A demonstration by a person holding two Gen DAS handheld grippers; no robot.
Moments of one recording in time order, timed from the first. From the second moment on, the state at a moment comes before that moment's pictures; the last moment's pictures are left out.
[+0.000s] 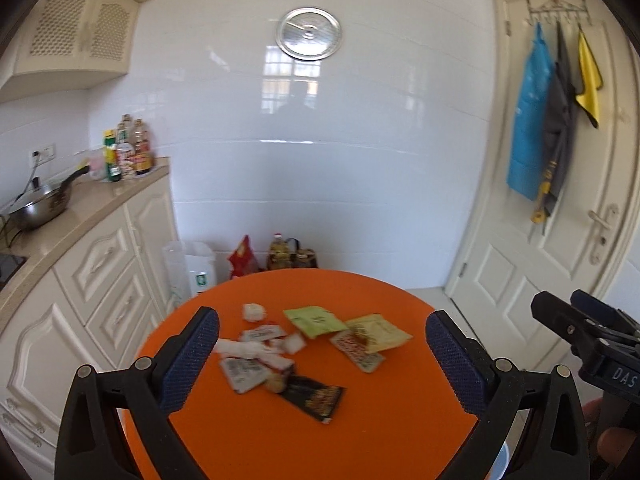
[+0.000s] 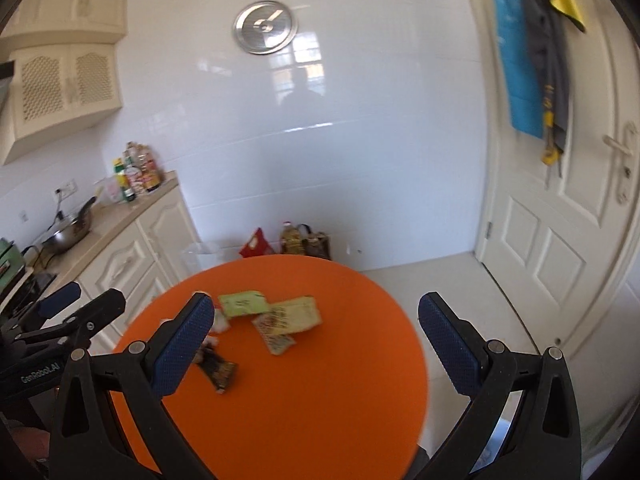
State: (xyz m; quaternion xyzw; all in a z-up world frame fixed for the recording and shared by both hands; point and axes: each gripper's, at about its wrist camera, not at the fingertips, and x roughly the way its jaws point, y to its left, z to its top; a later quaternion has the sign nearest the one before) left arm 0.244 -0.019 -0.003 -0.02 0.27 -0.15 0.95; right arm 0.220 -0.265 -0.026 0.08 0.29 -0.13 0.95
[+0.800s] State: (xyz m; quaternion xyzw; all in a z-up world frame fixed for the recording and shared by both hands) left arm 0.223 0.078 -0.044 -0.06 0.28 -0.08 0.95; right arm 0.271 -0.176 -0.054 0.01 0.32 -0.06 0.94
